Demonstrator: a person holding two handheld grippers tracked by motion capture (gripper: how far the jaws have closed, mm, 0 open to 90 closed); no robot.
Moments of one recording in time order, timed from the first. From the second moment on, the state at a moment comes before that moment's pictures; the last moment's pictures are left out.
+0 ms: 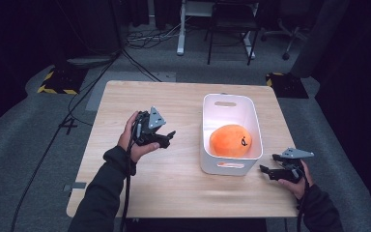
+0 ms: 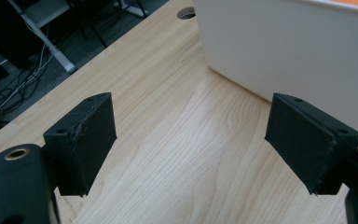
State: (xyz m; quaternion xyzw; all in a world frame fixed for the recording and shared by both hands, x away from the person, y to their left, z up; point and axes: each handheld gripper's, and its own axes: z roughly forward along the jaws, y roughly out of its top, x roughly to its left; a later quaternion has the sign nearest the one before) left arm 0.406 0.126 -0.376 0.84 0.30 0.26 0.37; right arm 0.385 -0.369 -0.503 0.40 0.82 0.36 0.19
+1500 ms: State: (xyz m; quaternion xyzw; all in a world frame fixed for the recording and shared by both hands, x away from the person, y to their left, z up) left arm 0.369 0.155 -0.424 0.87 0.29 0.27 0.28; right arm 0.385 -0.369 -0.503 0.40 0.82 0.36 0.19
